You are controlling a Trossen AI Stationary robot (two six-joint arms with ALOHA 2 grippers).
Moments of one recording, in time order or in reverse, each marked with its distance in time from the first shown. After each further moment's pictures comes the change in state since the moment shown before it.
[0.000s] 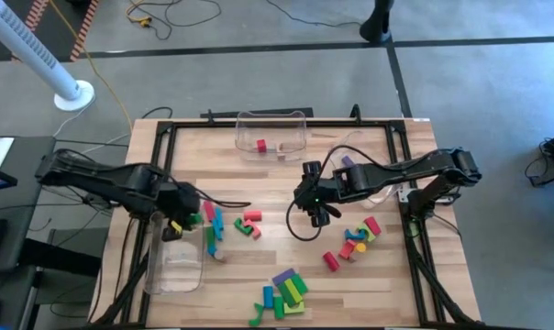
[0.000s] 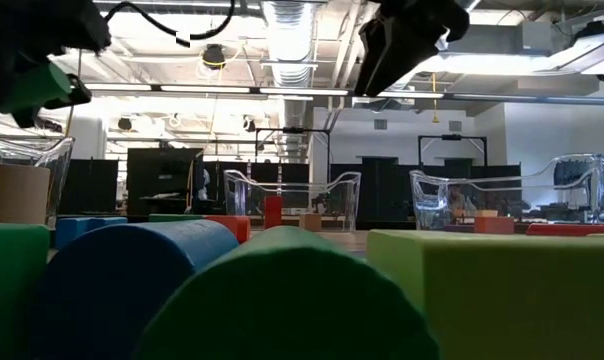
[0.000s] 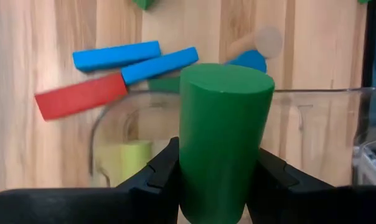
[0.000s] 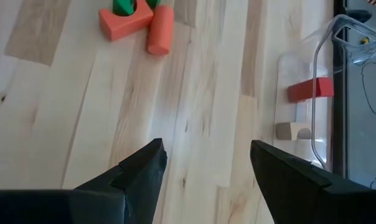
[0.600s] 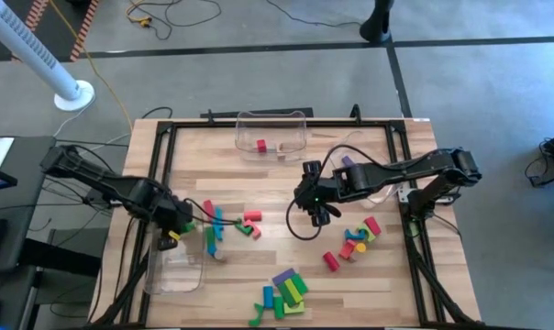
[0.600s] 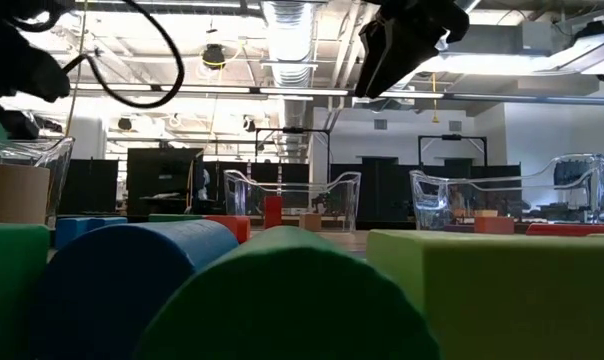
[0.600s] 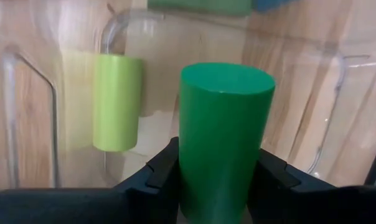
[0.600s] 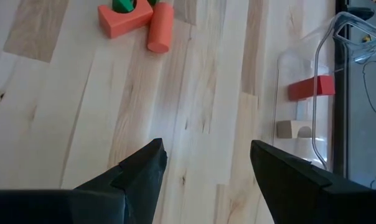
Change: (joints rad) left arm -0.173 -0.019 -0.172 -0.001 0.005 -0.285; right arm -0.008 0.000 0.000 -0.005 -0.005 -0.003
